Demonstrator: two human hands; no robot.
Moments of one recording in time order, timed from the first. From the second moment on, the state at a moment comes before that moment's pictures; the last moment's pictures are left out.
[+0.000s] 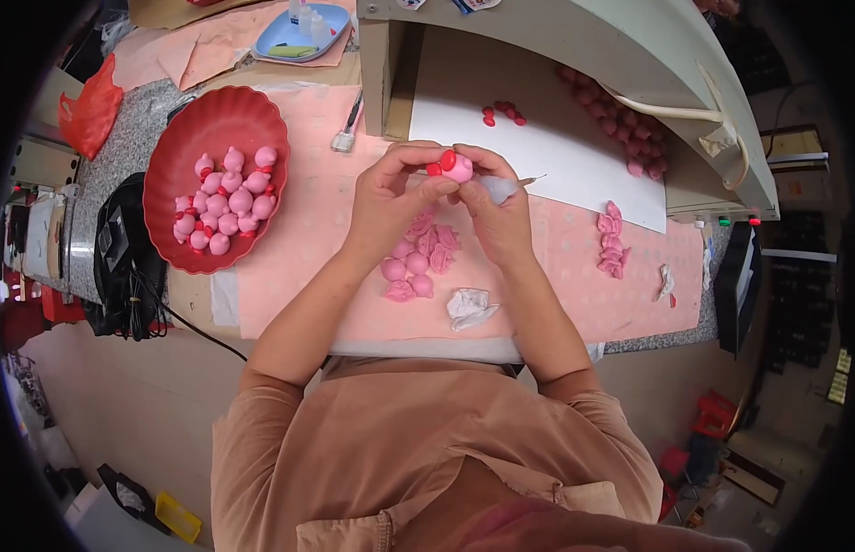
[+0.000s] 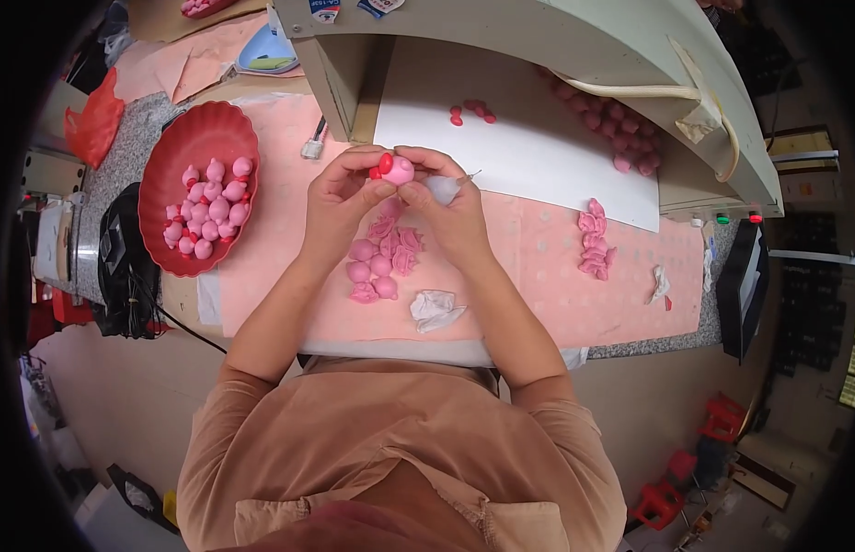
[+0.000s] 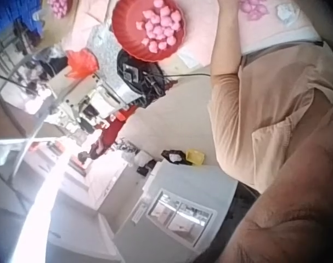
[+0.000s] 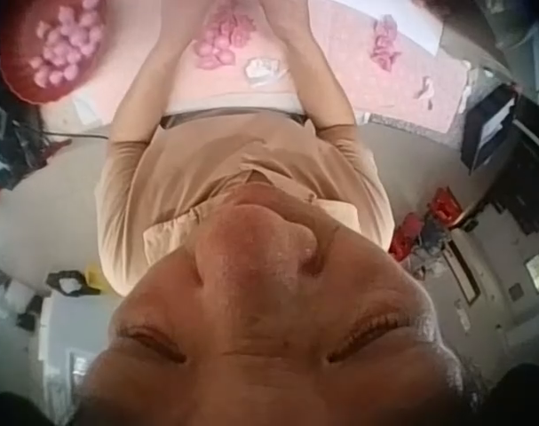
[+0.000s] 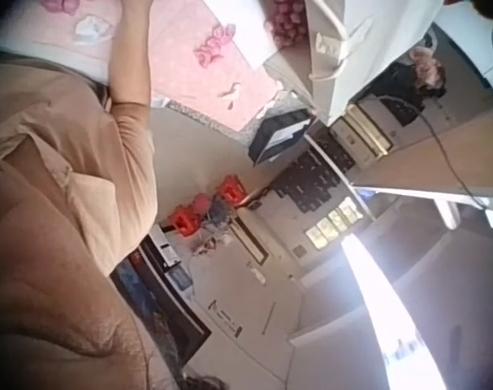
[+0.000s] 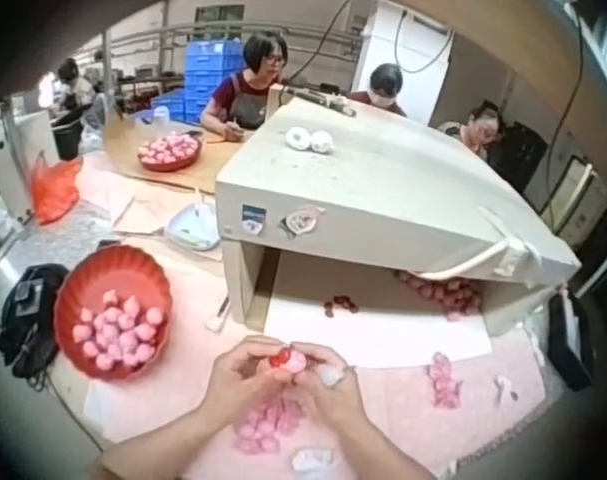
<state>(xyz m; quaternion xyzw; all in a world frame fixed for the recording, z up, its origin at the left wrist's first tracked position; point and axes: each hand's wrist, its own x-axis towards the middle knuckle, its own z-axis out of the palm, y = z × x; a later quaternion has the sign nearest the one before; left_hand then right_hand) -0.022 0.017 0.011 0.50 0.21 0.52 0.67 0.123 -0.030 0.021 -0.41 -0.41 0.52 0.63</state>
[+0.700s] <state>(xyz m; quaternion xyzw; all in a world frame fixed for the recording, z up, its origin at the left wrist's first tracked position) -0.019 0.012 0.015 0.61 0.27 0.56 0.49 0.110 -0.034 0.010 -0.36 -0.37 0.55 0.66</state>
